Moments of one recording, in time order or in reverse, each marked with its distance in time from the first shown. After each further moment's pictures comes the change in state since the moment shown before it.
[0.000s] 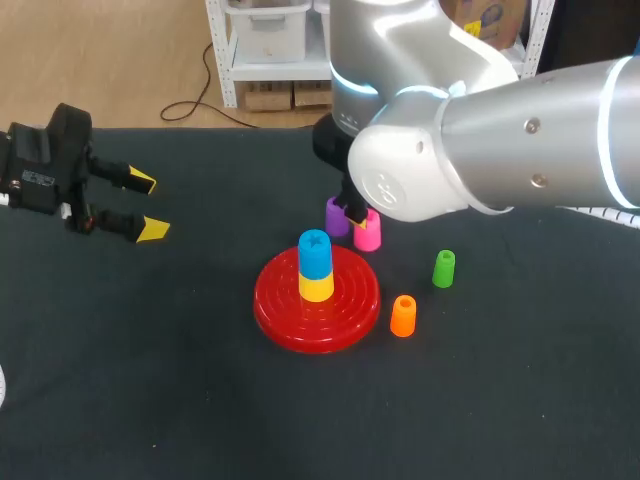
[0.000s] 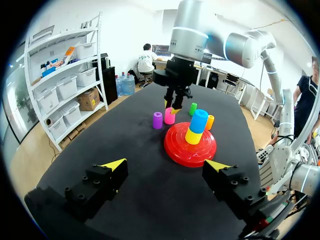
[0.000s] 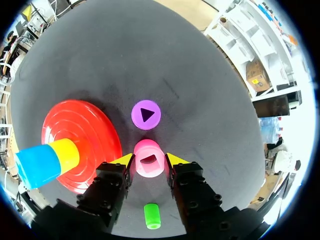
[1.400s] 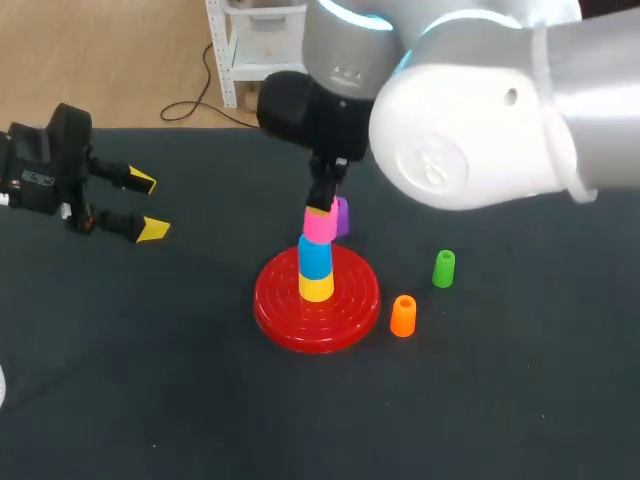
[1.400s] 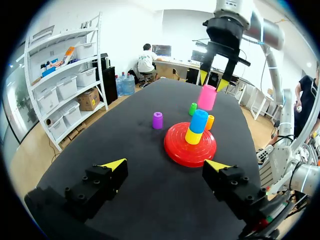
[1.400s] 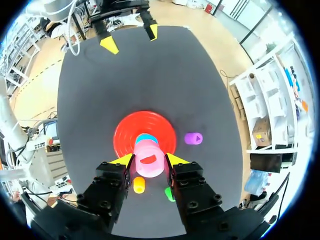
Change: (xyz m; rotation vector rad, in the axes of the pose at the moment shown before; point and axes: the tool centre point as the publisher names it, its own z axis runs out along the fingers) left arm 0.000 0.000 0.000 0.000 0.000 0.000; right arm 0.011 0.109 -0.144 -0.059 -0.157 -0.405
